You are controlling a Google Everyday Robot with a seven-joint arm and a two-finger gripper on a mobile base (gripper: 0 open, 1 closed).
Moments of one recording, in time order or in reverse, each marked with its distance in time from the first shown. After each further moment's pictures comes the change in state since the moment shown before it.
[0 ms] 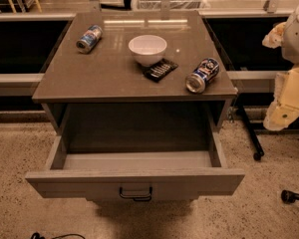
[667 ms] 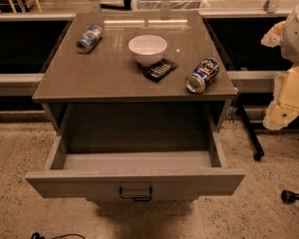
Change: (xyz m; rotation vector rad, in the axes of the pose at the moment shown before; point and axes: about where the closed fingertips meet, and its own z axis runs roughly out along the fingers) arm -0.003 -0.001 0.000 0.001 -0.006 -0.012
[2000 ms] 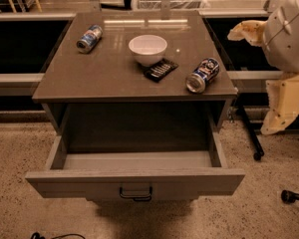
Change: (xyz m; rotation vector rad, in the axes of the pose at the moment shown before) arm -0.035 0.015 -0.002 0.057 -0.090 -0.404
